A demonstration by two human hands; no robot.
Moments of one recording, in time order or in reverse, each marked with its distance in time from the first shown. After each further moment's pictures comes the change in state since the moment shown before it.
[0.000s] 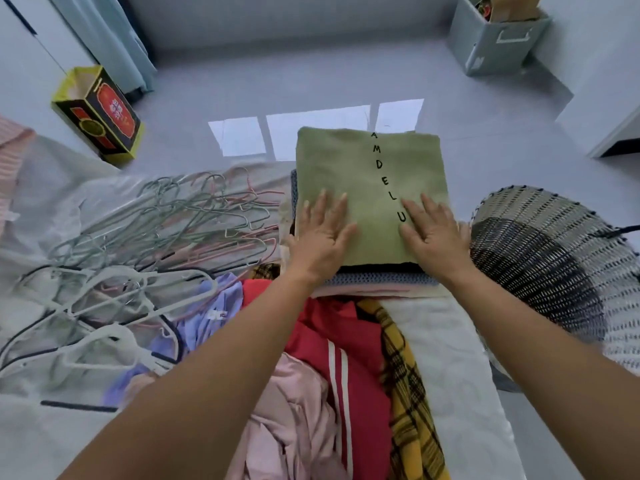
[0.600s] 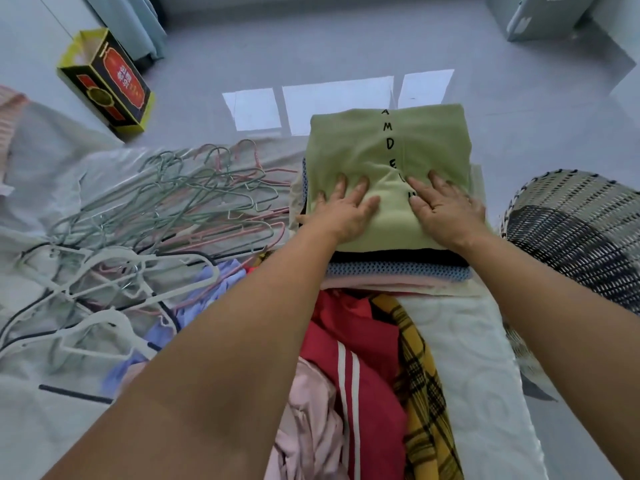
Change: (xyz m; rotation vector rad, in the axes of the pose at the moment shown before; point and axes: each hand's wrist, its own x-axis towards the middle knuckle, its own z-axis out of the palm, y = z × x) left_hand 0.065 -0.015 0.015 0.248 -0.287 -0.197; right_hand 0.066 0.006 0.026 -0.177 -0.188 0.014
